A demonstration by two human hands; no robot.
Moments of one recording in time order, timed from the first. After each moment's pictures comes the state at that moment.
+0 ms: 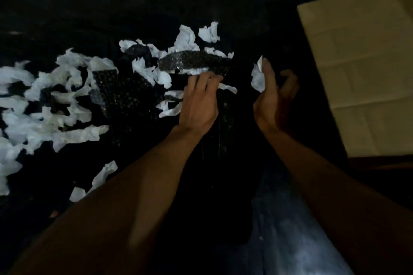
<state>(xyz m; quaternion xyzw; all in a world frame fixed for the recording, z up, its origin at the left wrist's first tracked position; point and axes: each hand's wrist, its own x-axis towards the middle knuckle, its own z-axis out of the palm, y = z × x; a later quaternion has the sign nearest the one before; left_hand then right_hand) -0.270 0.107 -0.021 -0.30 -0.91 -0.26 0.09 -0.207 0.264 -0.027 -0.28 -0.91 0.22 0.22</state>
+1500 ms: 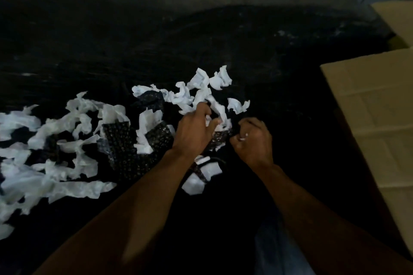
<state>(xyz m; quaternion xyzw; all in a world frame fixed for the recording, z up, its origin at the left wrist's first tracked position) -0.363 0.088 -0.032 -0.24 -0.91 -0.33 0.02 -0.283 0.233 -0.052 -0.18 -0.93 0.28 0.16</state>
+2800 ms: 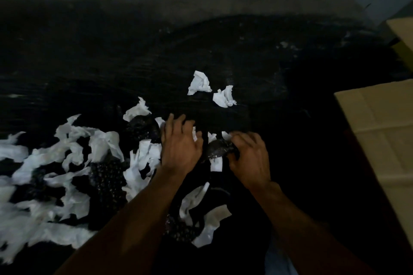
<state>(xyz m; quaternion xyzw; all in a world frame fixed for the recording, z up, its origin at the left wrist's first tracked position) -0.411 0.079 -0.059 -0.17 -0.97 -0.18 0.04 -0.319 0.232 -0.054 -0.11 -0.96 0.20 0.15</state>
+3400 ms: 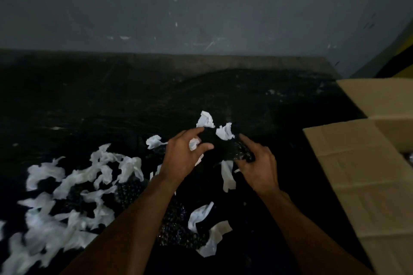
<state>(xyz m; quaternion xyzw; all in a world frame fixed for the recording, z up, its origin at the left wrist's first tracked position) -0.399 0.056 0.061 -0.19 -0.86 -0.48 0.02 -0.308 0.234 0.044 -0.20 -0.90 0.34 0.16</state>
